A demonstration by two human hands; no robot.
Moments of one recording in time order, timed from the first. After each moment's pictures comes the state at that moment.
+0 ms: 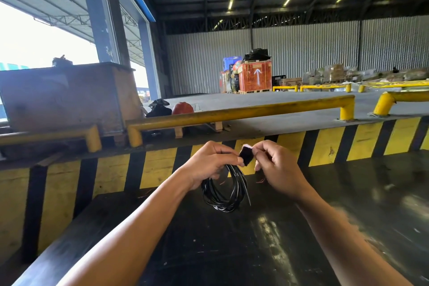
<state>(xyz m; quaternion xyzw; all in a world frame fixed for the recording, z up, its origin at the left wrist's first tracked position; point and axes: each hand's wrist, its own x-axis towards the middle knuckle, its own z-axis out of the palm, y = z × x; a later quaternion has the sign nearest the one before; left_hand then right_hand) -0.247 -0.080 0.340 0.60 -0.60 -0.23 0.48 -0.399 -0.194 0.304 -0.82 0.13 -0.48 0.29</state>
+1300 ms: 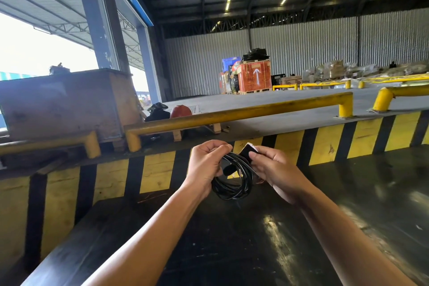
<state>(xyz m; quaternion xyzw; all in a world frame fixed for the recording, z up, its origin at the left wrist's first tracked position) -0.275 -0.105 0.323 0.54 -0.44 -0.13 0.70 -0.412 -0.201 0.304 -0.70 0.06 -0.36 0.62</state>
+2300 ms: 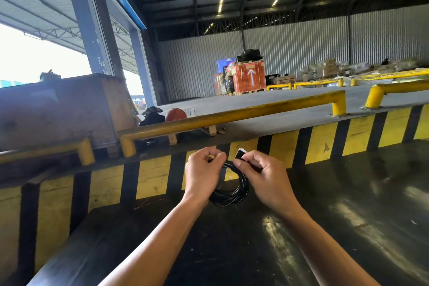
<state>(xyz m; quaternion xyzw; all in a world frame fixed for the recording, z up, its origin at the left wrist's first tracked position) -0.274 -0.119 0.310 0.63 -0.42 0.01 0.65 -0.401 -0.191 0.285 -0.75 0.12 -0.54 0.36</state>
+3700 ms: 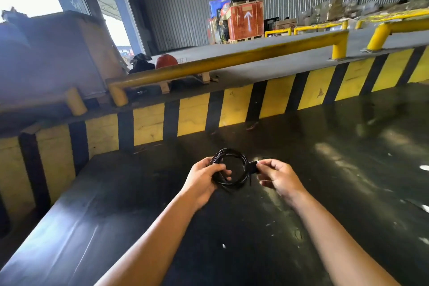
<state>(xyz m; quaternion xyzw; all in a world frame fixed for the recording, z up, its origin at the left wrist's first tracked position) -0.269 -0.088 0.162 0.52 -0.27 -0.42 0.69 -0.431 -0.202 0.134 -0.59 0.30 -0.37 0.66</state>
